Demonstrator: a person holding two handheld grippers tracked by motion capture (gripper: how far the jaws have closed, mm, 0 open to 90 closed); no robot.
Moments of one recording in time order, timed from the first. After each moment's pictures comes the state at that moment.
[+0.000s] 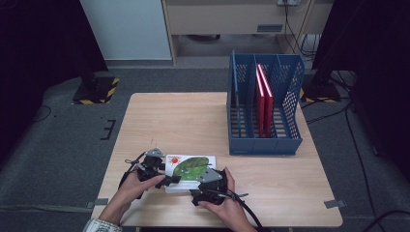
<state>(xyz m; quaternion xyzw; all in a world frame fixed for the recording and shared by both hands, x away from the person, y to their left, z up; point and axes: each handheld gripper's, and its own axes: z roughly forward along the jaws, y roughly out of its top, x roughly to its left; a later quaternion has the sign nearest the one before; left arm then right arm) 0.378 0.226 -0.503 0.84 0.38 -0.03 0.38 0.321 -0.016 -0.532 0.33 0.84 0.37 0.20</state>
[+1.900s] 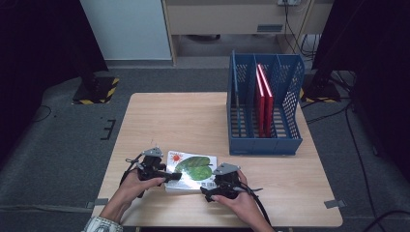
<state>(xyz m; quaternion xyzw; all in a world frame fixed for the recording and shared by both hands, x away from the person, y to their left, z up) 0.380 0.229 -0.503 0.84 0.34 -0.04 0.42 0.338 -0.060 -0.531 0.36 0.84 0.39 0.11</state>
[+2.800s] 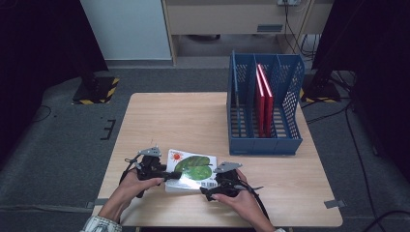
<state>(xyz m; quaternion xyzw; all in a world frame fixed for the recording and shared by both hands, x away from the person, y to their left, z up) 0.383 0.234 -0.503 0.82 0.34 -0.07 0.45 0.344 -0.062 -0.533 0.36 0.84 0.40 0.06</state>
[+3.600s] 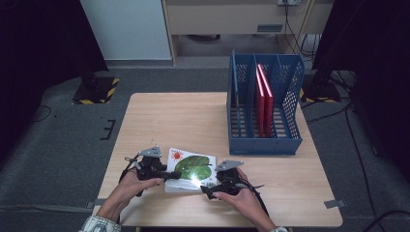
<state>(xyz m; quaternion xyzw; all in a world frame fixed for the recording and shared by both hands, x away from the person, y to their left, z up) 0.377 0.230 -0.492 0.84 0.29 -0.05 0.45 0.349 -0.065 -0.532 0.37 0.83 0.41 0.05</state>
